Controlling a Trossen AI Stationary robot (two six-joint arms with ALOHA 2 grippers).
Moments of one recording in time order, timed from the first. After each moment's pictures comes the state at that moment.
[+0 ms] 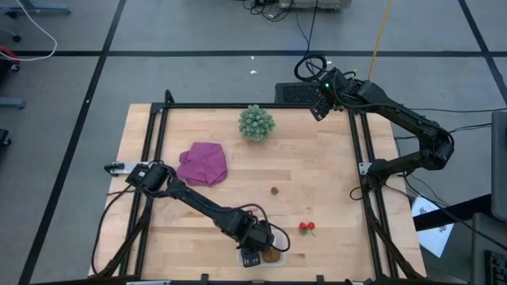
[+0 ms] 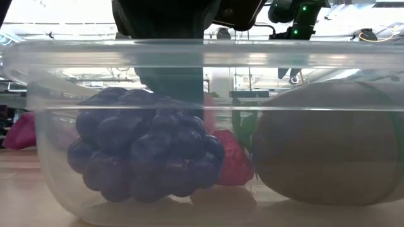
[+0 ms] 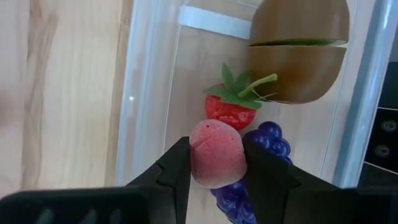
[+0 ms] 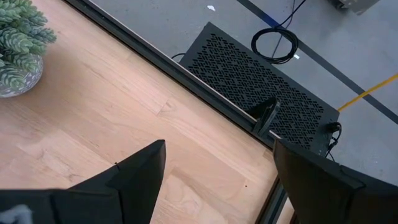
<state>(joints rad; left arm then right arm) -0.46 2.22 1.79 -0.81 0.07 -0.64 -0.72 1.32 1.32 -0.94 0.33 0.12</state>
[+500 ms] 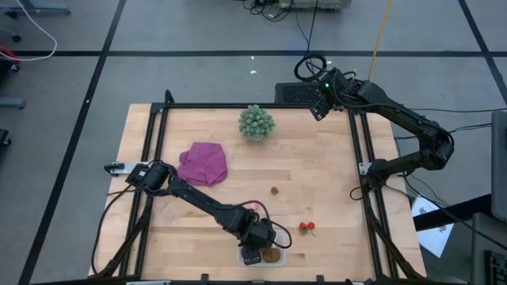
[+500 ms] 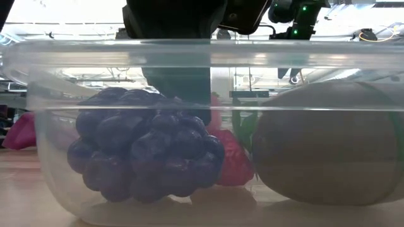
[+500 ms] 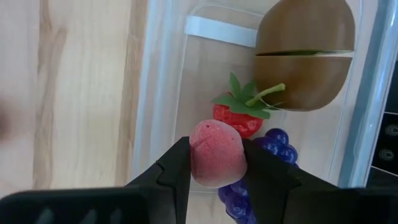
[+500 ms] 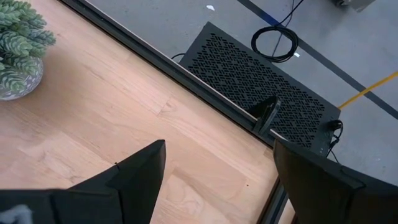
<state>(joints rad) -0.44 2.22 1.79 -0.80 0.09 -0.61 -0.72 1.32 1.32 -0.94 0.33 0.14</state>
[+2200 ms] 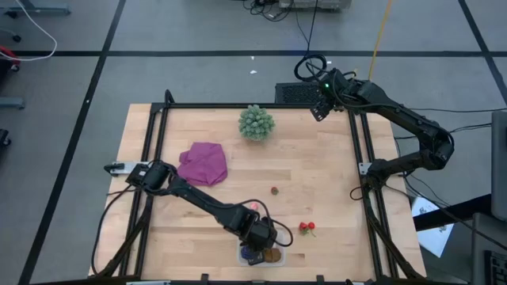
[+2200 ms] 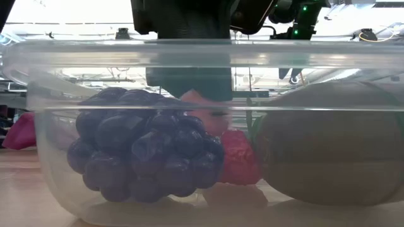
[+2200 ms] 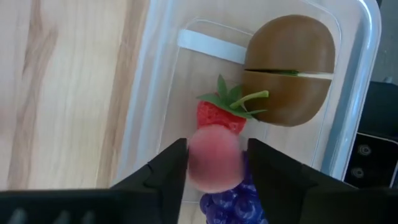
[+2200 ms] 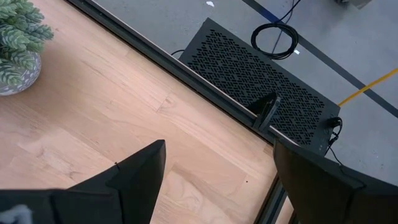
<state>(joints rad) -0.43 2.22 1.79 -0.76 0.11 -0.69 -0.72 1.32 1.32 -0.96 0.33 0.14</state>
